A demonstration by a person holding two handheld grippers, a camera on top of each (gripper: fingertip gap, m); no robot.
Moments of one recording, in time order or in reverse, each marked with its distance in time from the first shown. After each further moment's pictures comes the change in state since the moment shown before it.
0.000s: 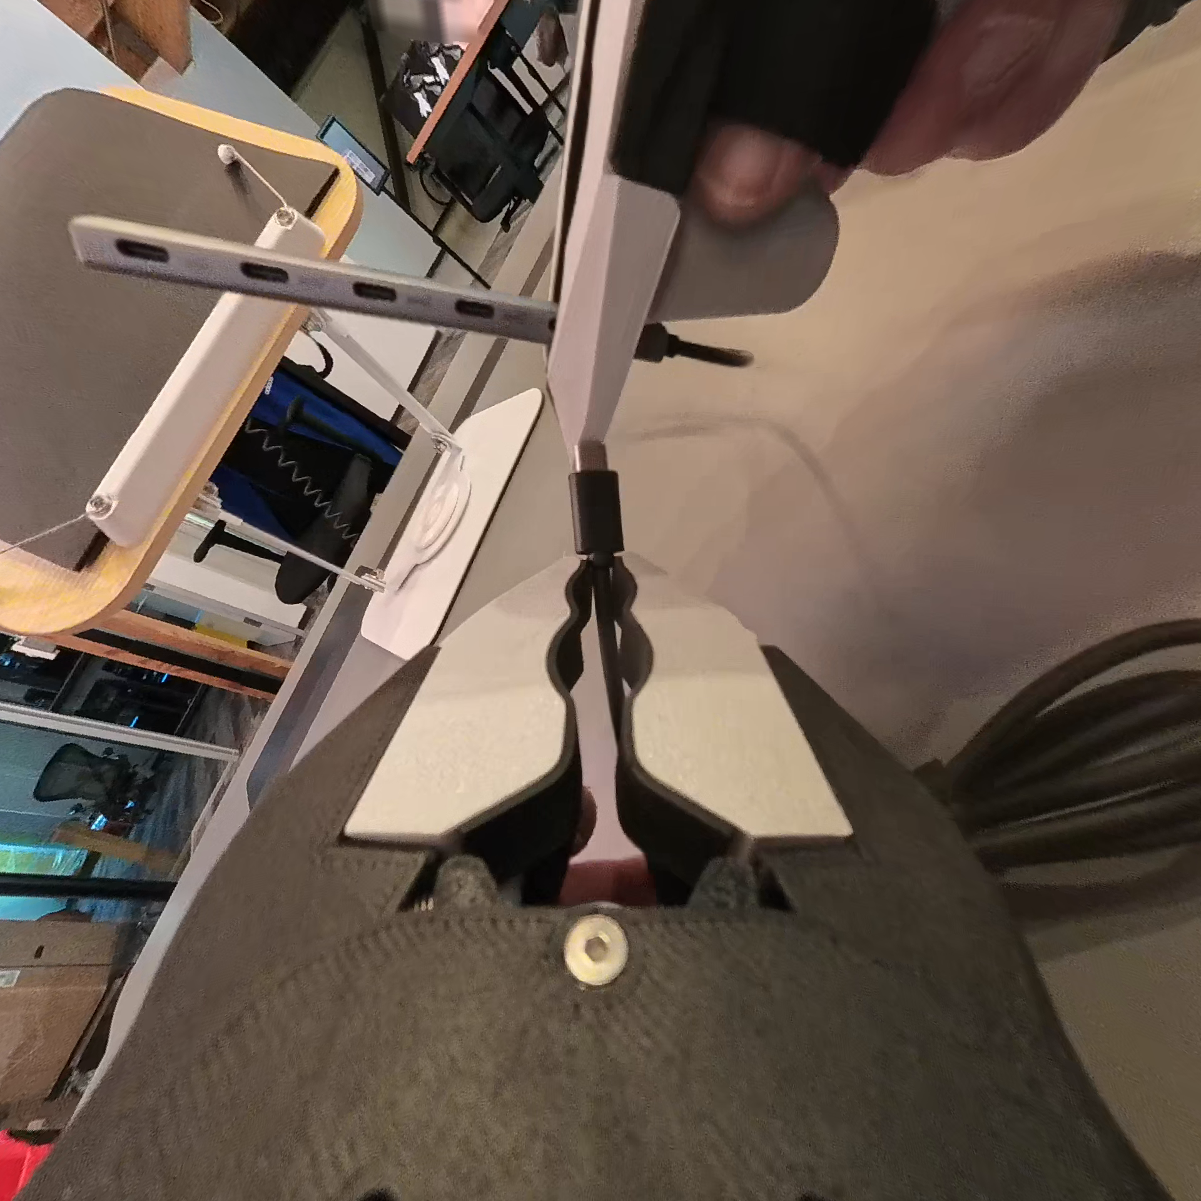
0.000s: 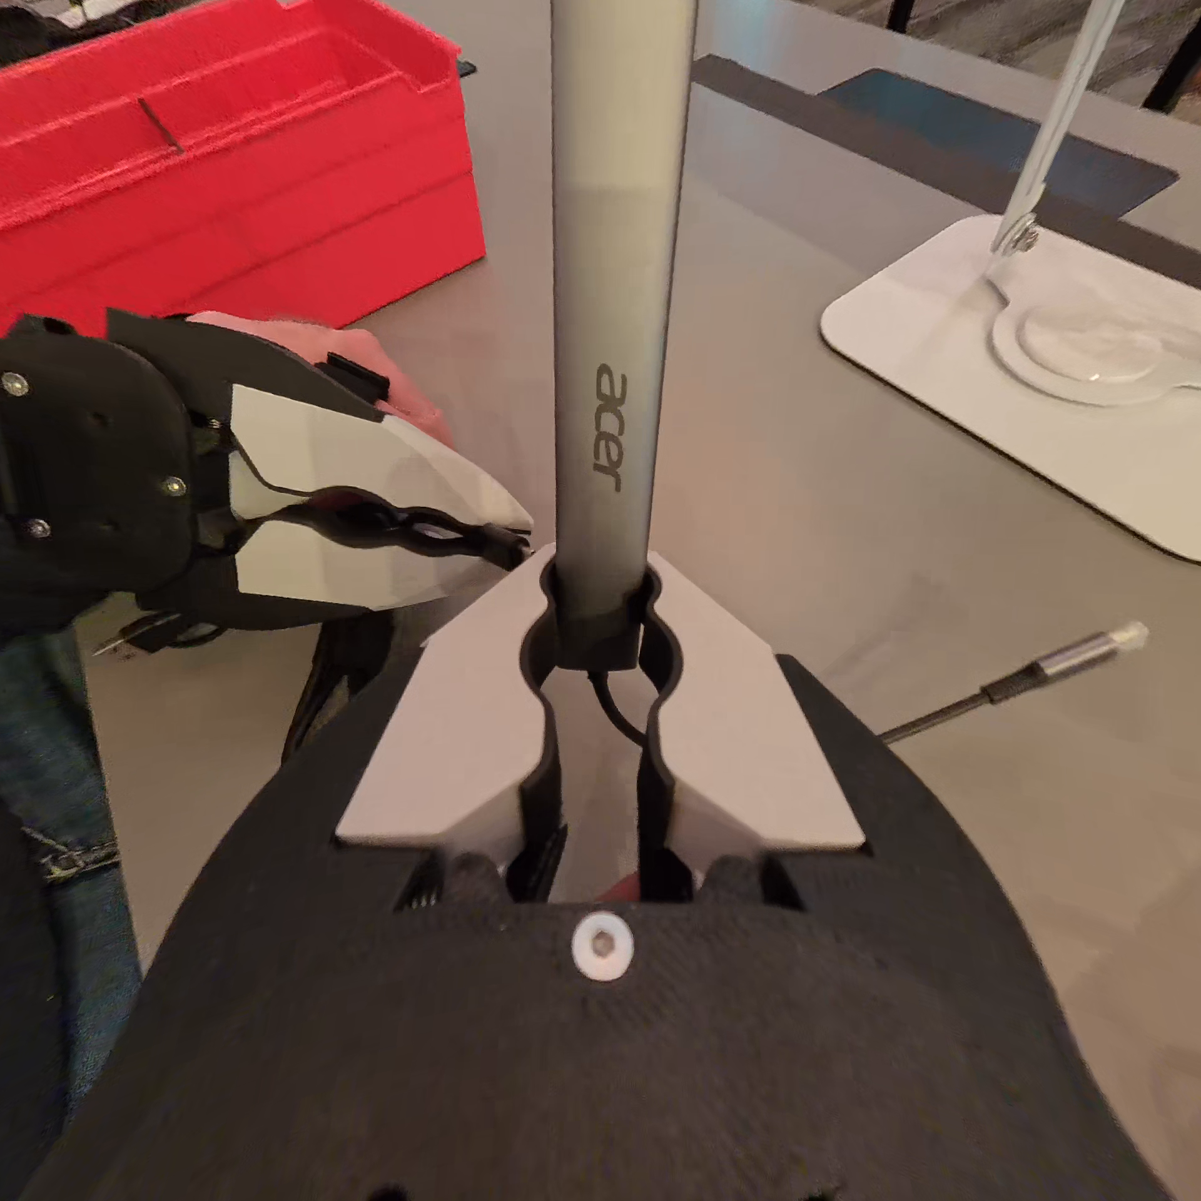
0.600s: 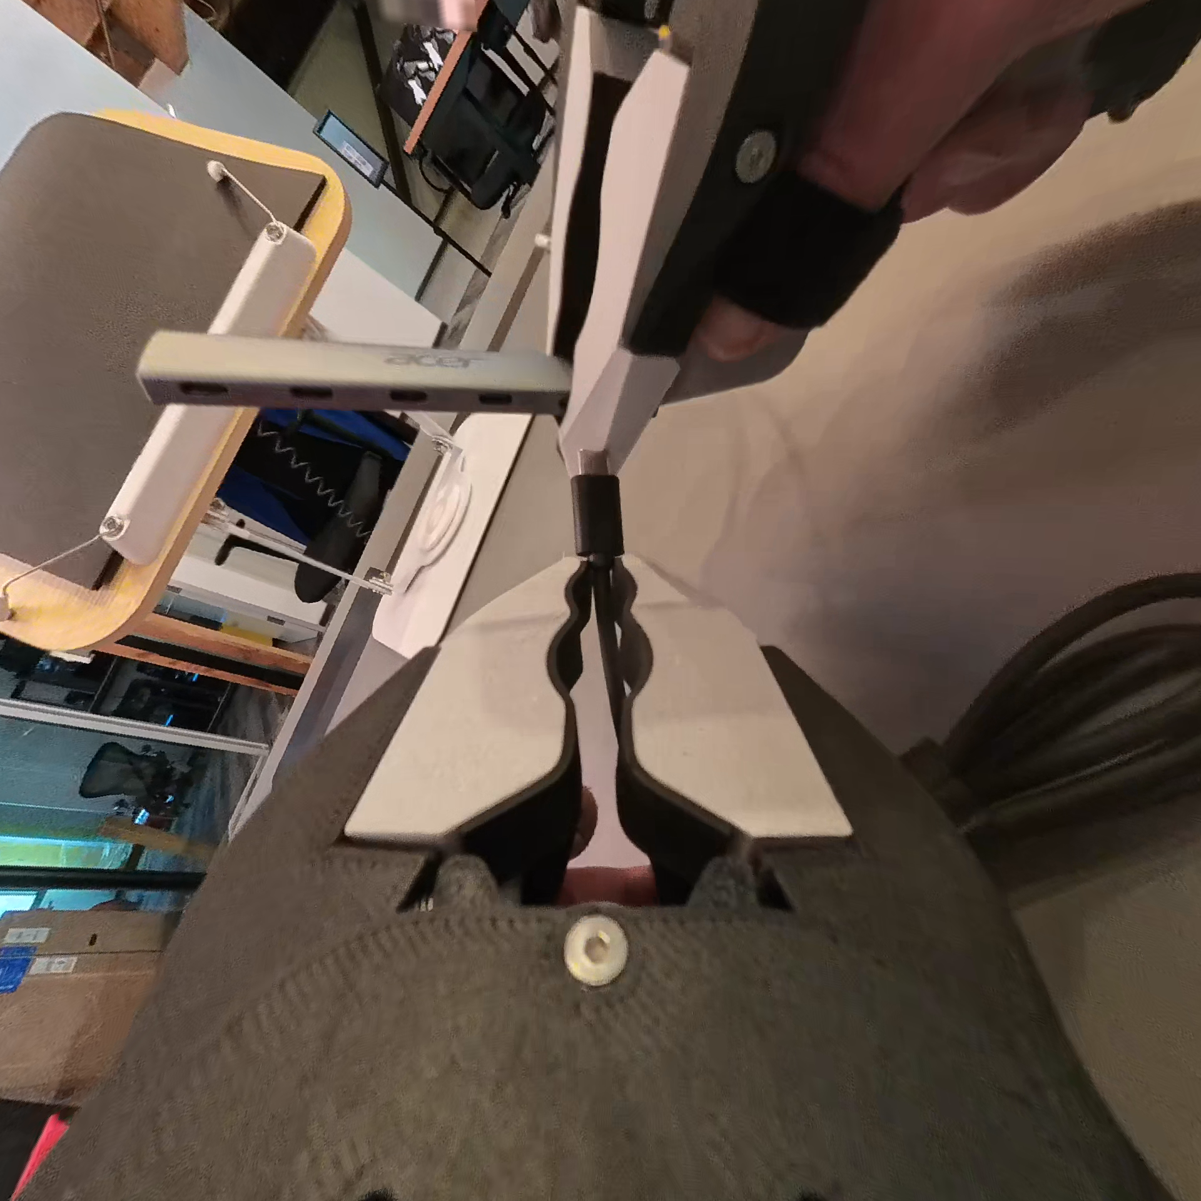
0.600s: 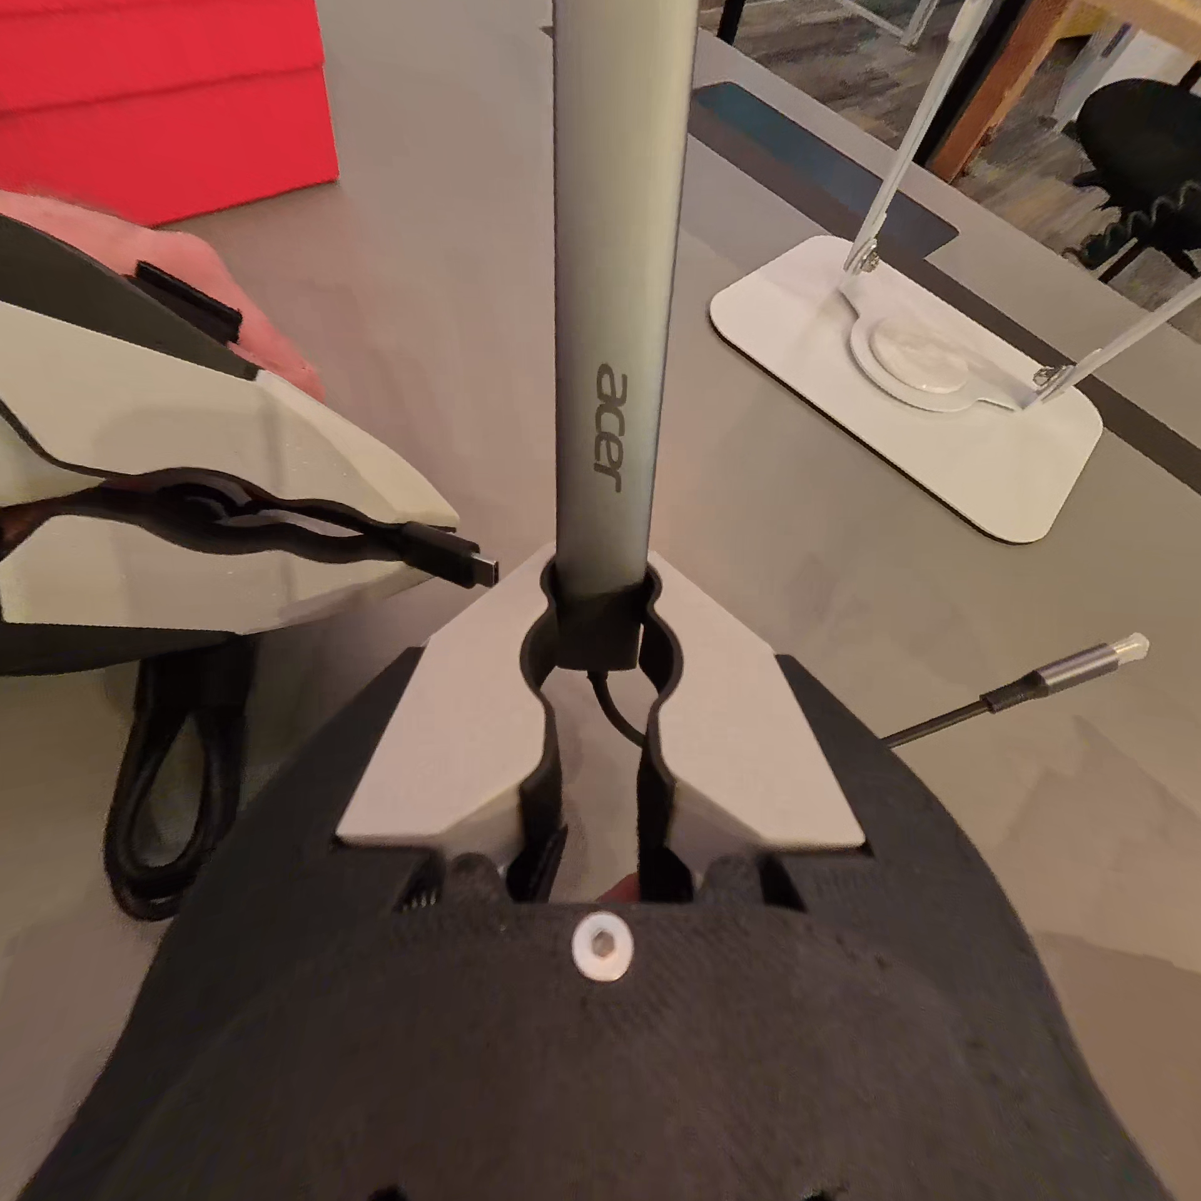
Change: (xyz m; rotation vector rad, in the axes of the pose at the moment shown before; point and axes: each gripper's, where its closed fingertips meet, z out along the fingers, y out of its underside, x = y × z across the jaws) left arm 0.007 -0.004 0.000 -0.027 -0.007 0.046; right arm 0.017 0.013 0.008 -0.016 0.274 -0.145
